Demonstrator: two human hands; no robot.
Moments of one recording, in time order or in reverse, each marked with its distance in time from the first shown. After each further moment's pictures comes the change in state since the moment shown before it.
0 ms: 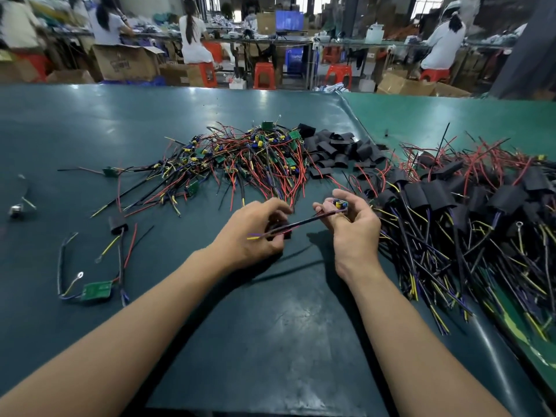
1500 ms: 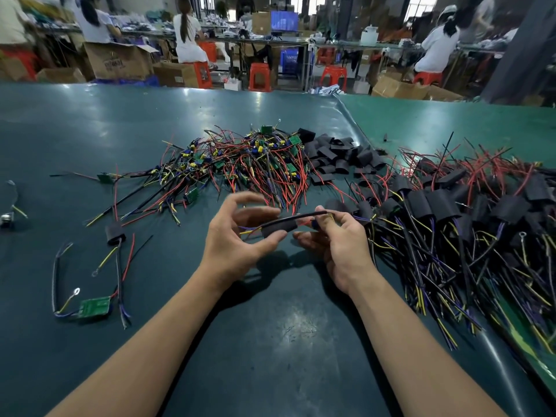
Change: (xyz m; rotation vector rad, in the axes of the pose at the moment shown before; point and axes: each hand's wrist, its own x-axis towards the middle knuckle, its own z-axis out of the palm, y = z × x) left_hand -0.017 -0.005 0.000 -0.726 0.385 -0.074; right_hand -0.012 -0.005 0.013 0.041 -0.172 0.272
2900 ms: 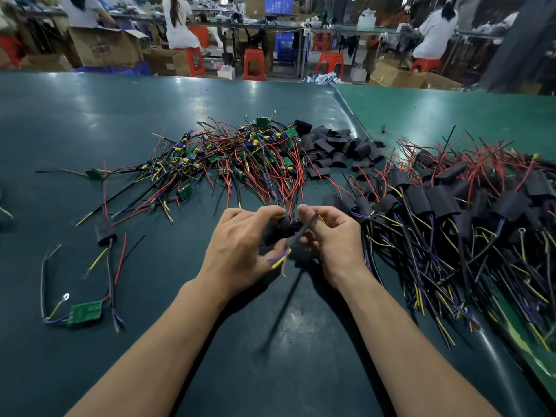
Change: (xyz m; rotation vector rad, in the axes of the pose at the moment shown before) left_hand -0.002 0.011 0.006 0.808 -0.146 0.370; right_hand 0.000 0.003 0.004 -0.214 0.030 -0.079
